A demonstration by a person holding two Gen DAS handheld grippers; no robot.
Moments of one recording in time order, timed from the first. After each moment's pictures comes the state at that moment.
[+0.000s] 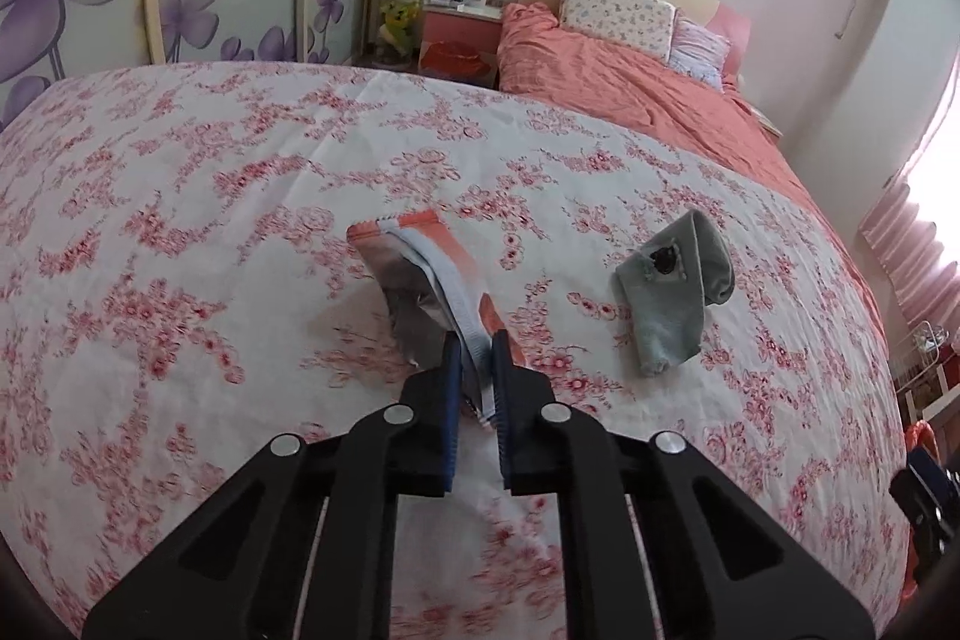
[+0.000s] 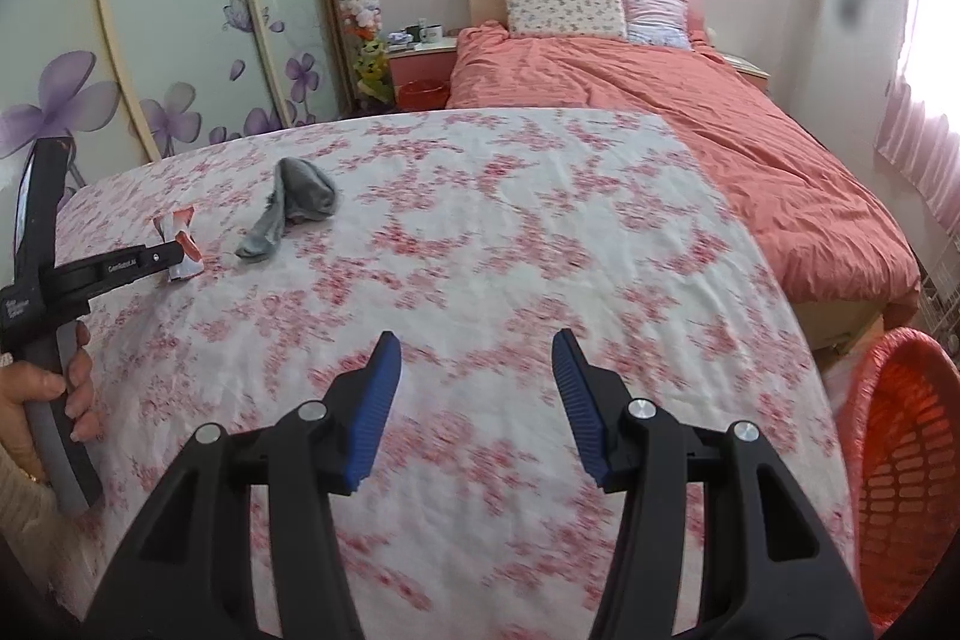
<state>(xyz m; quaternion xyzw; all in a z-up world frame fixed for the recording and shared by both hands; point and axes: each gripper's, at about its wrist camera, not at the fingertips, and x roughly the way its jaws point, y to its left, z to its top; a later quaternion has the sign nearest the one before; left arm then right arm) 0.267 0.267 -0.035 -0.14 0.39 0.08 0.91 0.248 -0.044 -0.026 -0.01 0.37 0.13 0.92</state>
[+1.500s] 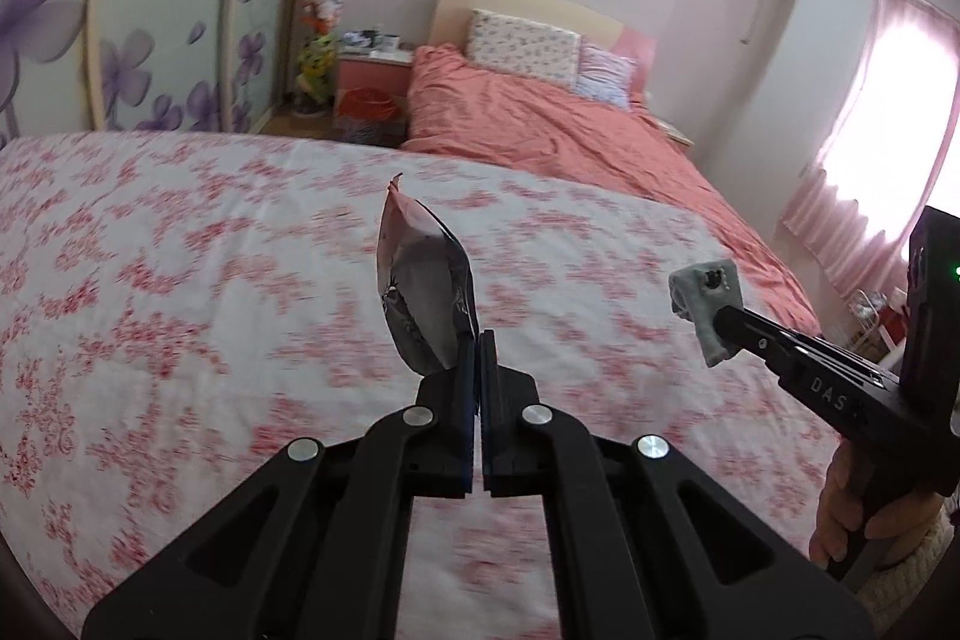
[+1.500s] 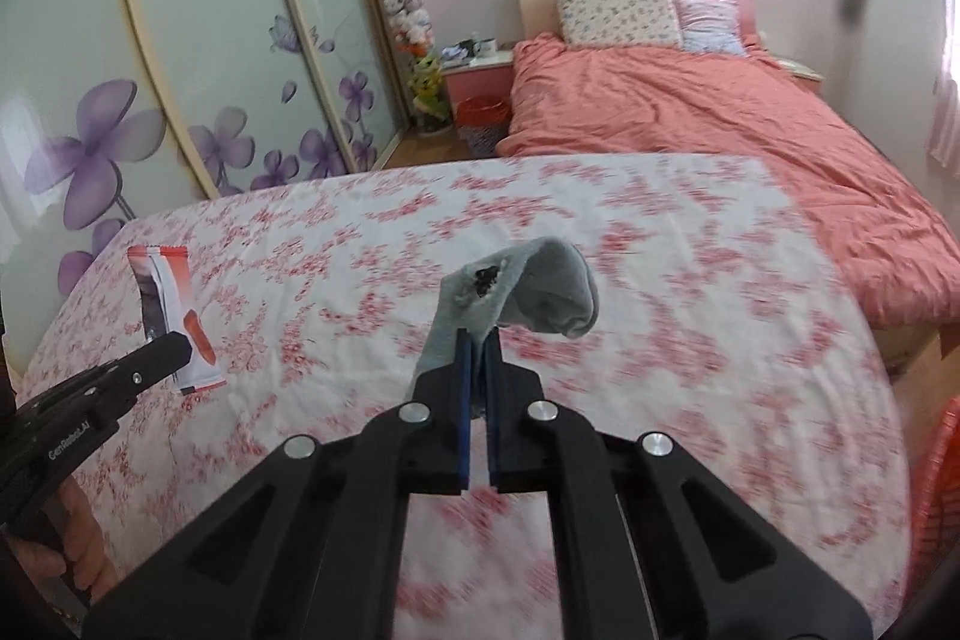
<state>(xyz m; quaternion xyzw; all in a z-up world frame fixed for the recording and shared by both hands) 0.218 0.231 0.016 -0.12 0.33 -0.04 0.93 0.285 0.002 0.003 0.02 0.36 0.19 0.91</state>
